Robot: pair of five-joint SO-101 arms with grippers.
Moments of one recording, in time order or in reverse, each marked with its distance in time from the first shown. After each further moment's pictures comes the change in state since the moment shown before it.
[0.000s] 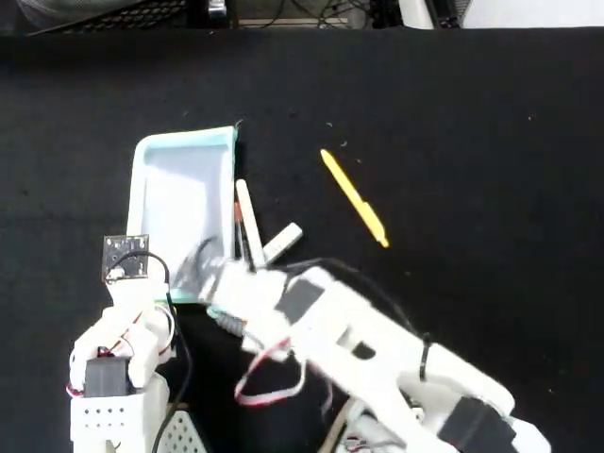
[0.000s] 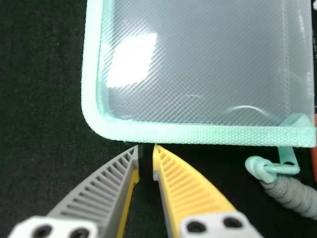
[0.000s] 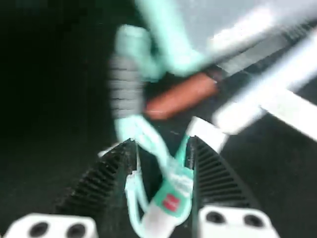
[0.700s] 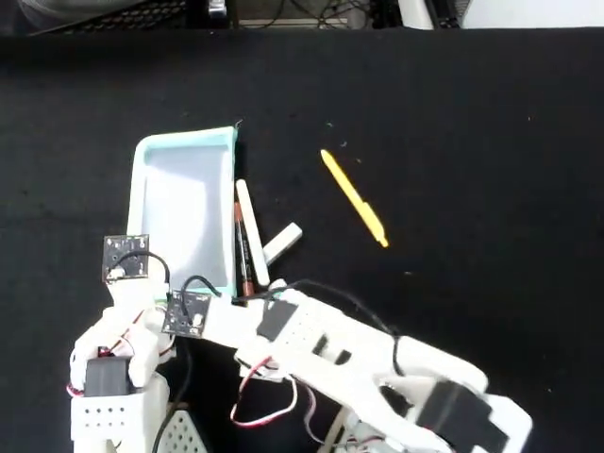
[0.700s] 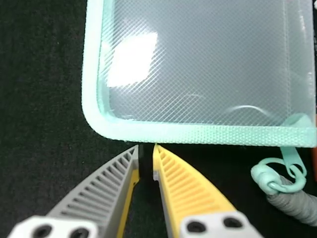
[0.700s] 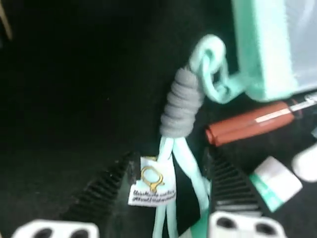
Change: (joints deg) left arm 0.0 0.0 0.0 0.0 0.2; right arm -5.4 11.1 1.4 -5.2 1.8
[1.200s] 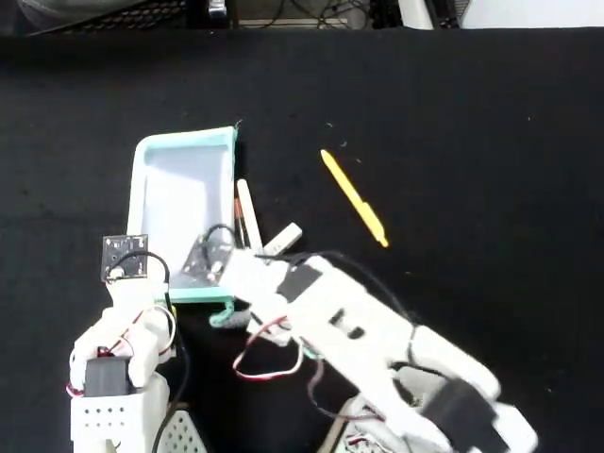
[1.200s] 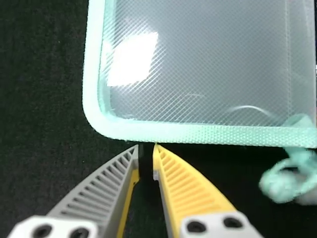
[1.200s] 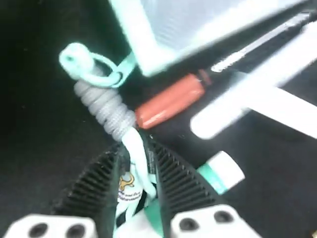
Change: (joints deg) left arm -0.1 0.0 0.0 -0.1 0.0; right arm 12.6 -7.1 -3.4 2.6 -0.7
